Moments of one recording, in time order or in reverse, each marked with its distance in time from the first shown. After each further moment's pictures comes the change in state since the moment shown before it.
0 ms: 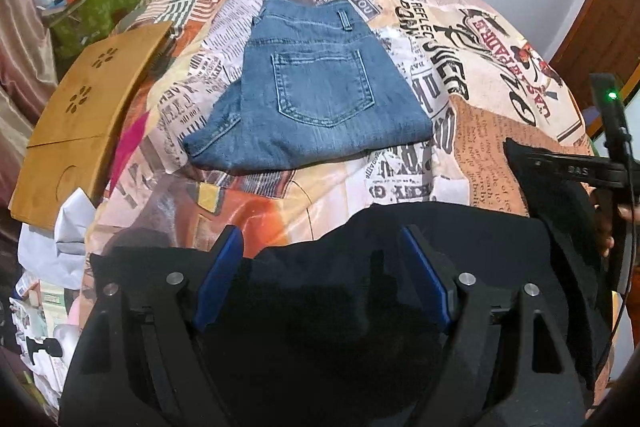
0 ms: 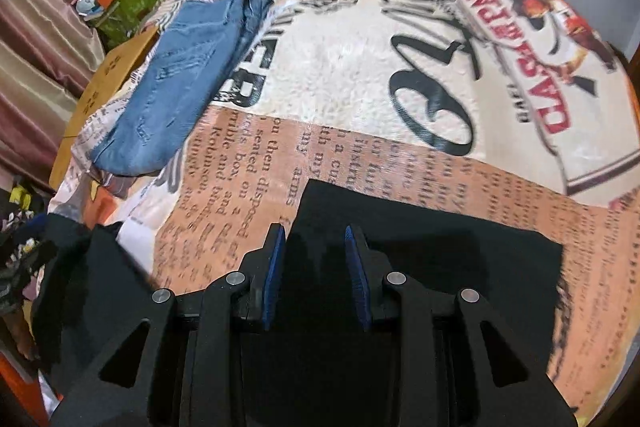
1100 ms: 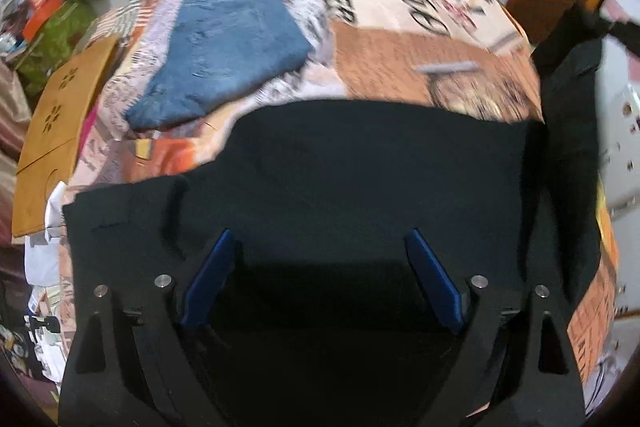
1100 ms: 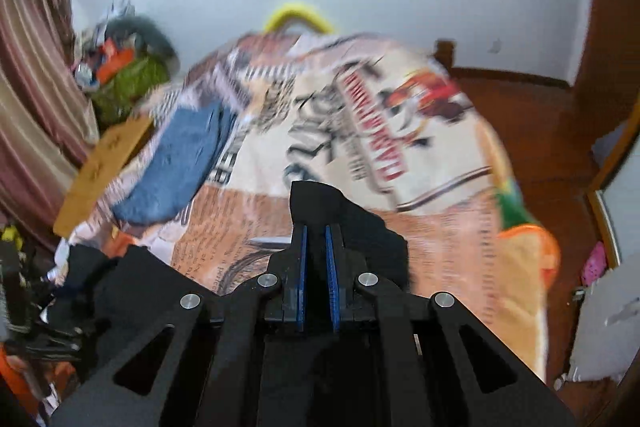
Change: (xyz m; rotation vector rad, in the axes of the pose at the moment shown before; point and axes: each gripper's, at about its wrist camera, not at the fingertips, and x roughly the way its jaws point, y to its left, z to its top) left arm -0.035 -0.094 -0.066 0.211 0.107 -0.044; right arm -0.214 -0.055 -0.075 0.072 -0.403 -0.130
